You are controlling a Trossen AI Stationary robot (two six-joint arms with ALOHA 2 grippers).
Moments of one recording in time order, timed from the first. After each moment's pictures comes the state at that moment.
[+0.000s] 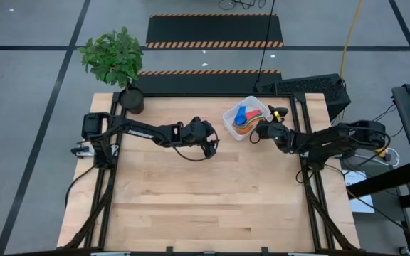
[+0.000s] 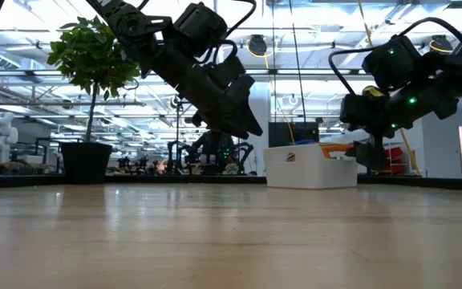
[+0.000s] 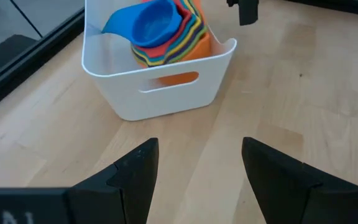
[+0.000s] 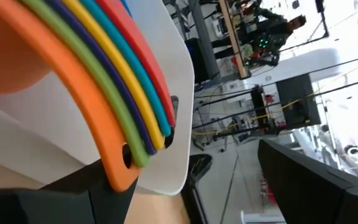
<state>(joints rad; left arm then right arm) 0.12 1.82 1.05 0.18 -0.21 -0.16 -0.33 1.27 0.16 0.65 0.94 -0.78</state>
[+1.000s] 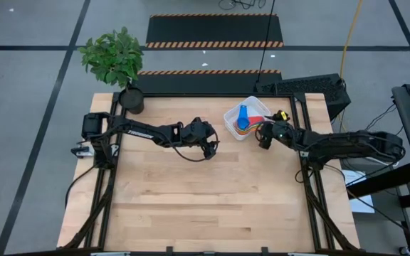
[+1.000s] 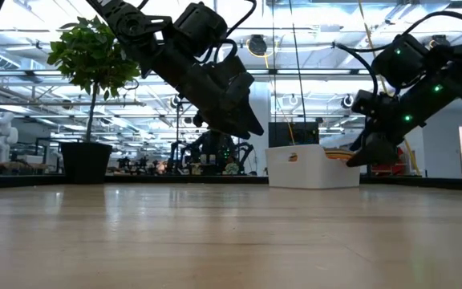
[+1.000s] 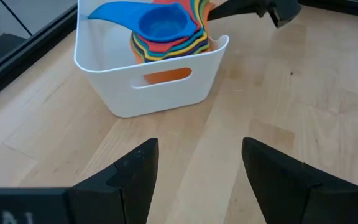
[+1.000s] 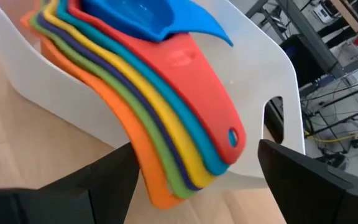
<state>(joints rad) 0.12 1.82 1.05 0.18 -0.18 -0.16 -0.40 0.99 0.16 0.20 0.47 -0.32</state>
